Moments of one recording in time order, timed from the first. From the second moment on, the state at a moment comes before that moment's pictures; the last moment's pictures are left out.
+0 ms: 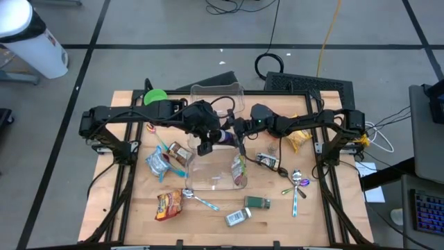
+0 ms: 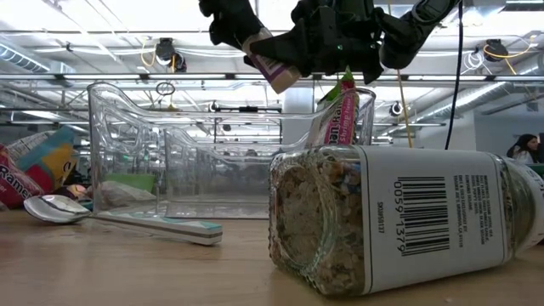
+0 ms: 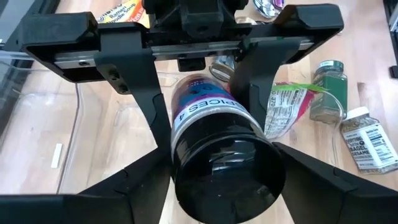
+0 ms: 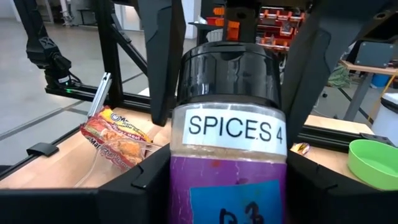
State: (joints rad) left arm 0.09 1.58 1.54 -0.82 0.05 -0.05; right arm -0.22 1.68 0.93 0.71 -0.53 -0.10
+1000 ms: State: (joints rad) left arm 0.08 1.25 1.48 -0.91 -0.19 -0.11; right arm -0.25 1.67 0.93 1.04 -0.59 0.03
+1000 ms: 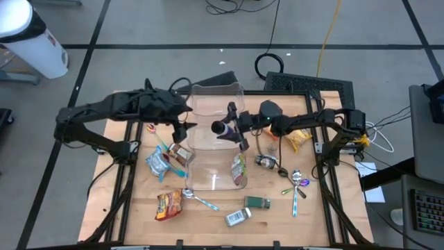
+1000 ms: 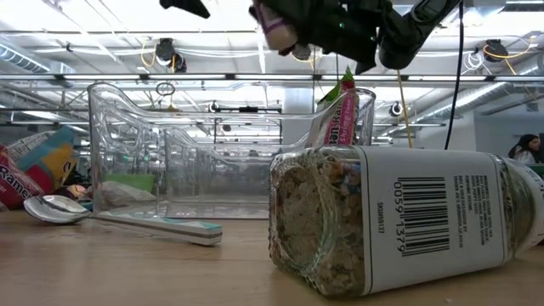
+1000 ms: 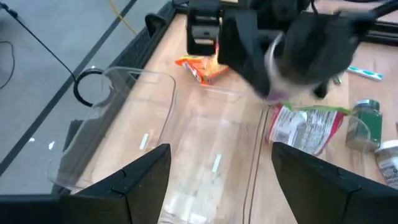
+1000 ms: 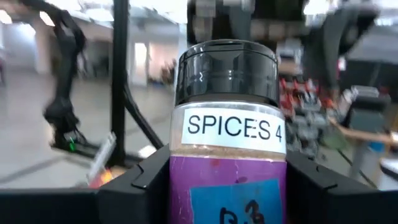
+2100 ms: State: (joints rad) left arm 0.09 1.35 0.85 0.26 -0.21 0.04; right arm -0.25 1.65 0.93 1.19 -0.63 0.16
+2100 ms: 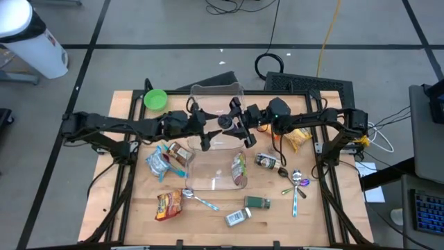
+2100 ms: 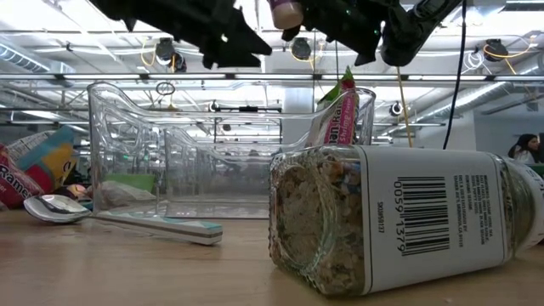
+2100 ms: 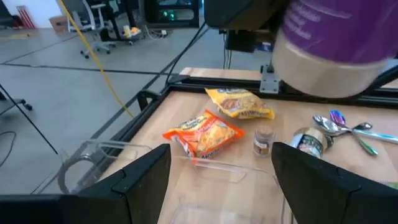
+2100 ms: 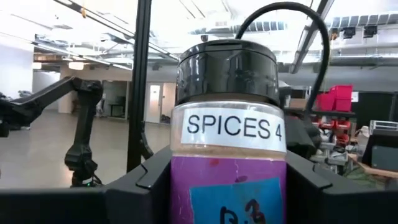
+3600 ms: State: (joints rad) left arm 0.04 1.35 0.85 0.44 -0.17 0.10; right arm -0.26 1.65 0.93 1.19 -0.63 0.15
